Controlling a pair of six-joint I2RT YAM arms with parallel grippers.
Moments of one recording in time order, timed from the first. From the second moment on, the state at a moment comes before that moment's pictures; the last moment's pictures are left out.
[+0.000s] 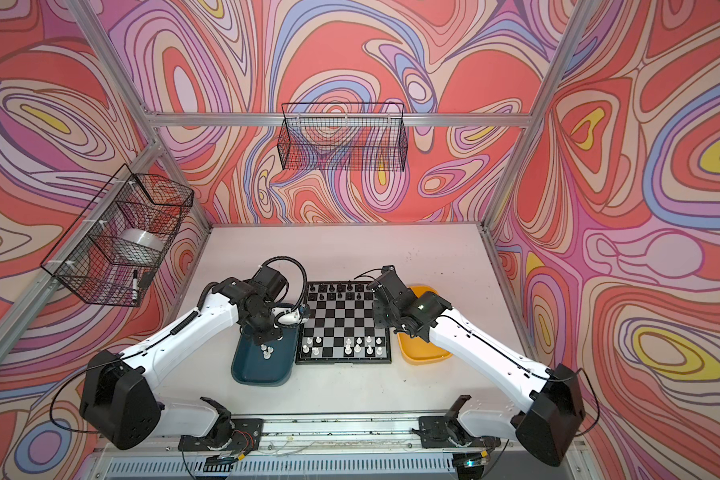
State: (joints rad) left arm -0.48 1.39 1.10 -1.12 0.00 0.76; right arm 0.72 1.26 1.08 -0.82 0.22 0.53
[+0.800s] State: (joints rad) left arm -0.59 1.43 1.20 -1.16 0.00 0.75; right arm 0.72 1.26 1.08 -0.81 0.21 0.51
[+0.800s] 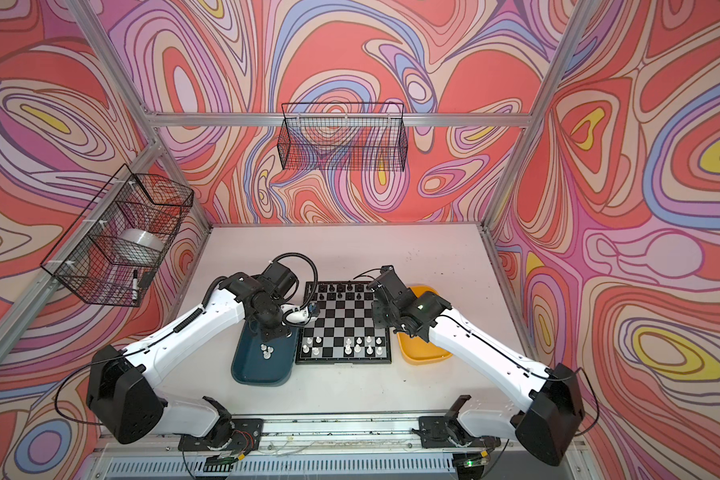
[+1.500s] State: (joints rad) left arm -0.82 1.65 1.36 -1.13 0.01 0.68; right arm 0.72 1.16 1.05 -0.86 0.24 0.53
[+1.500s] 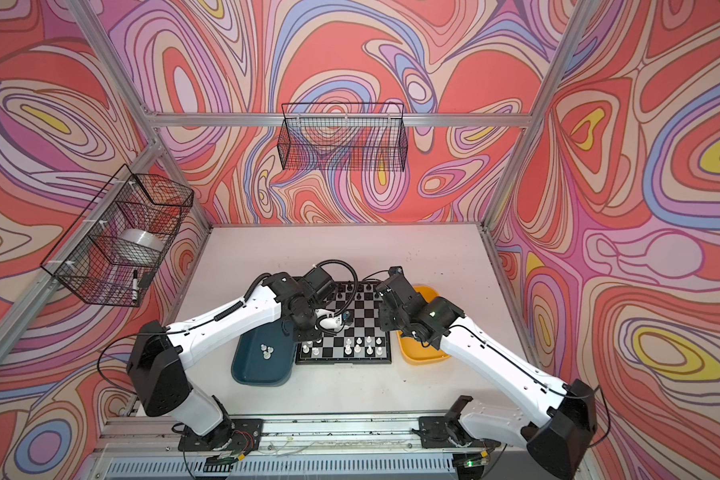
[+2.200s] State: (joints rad) left arm -0.89 1.77 1.38 -1.05 0.05 0.64; right arm 0.72 1.10 1.04 -0.91 0.27 0.56
